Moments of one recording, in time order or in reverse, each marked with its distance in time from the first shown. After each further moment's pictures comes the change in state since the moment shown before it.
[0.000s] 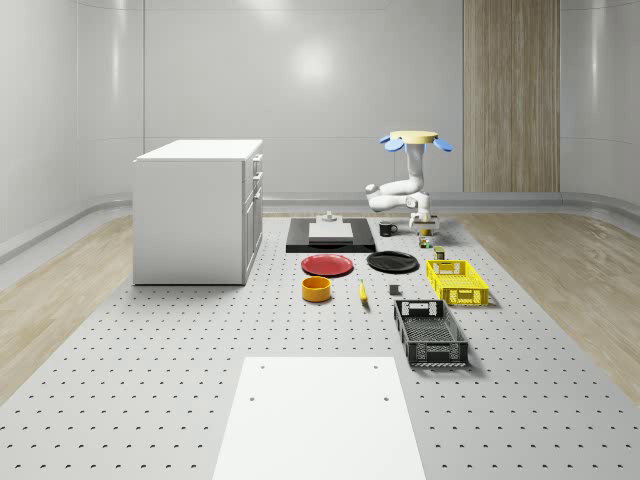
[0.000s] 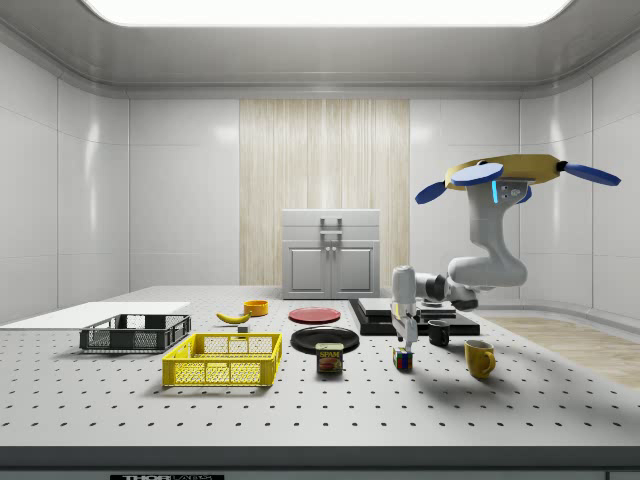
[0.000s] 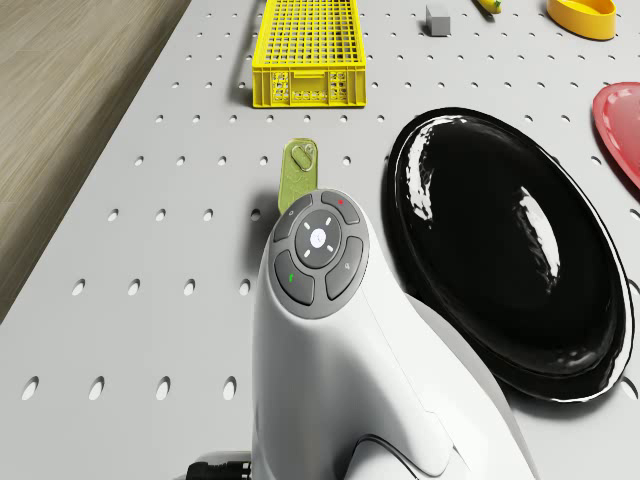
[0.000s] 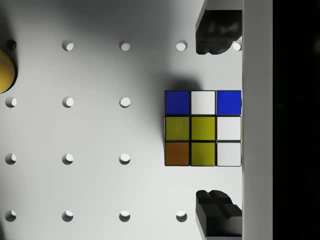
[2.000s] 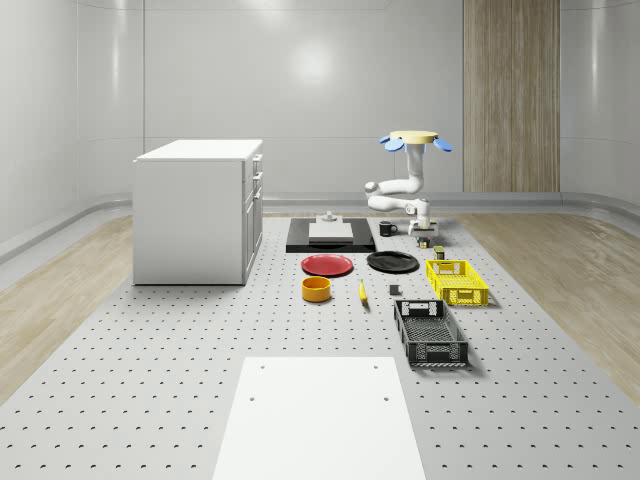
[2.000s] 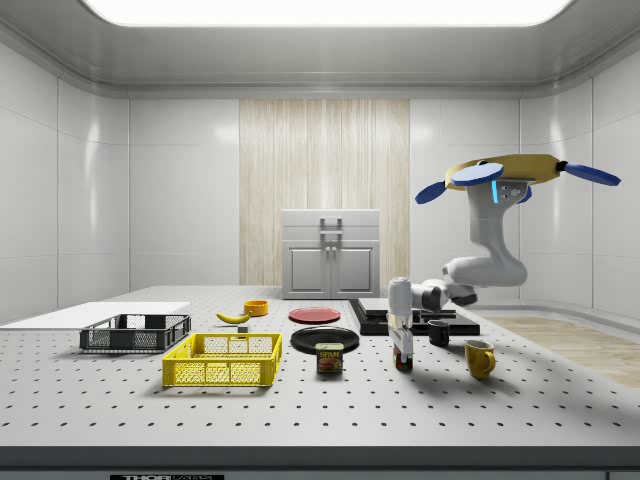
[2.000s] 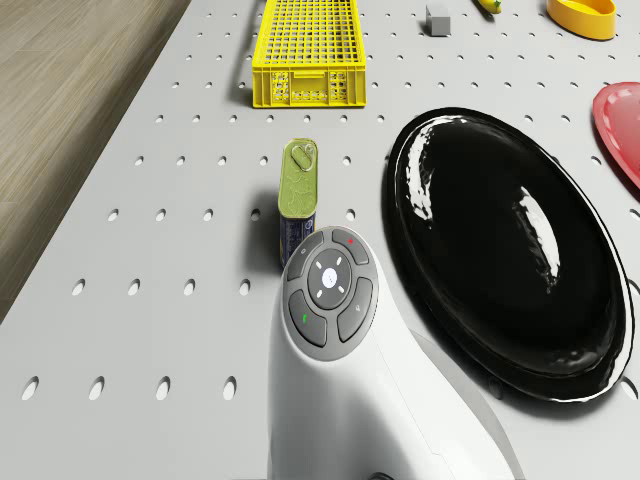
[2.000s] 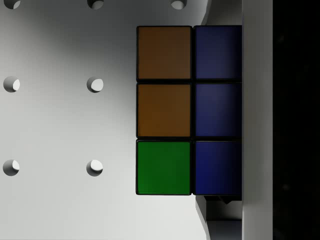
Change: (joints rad) arm -0.047 -0.093 -0.094 0.076 -0.071 0.145 -0.014
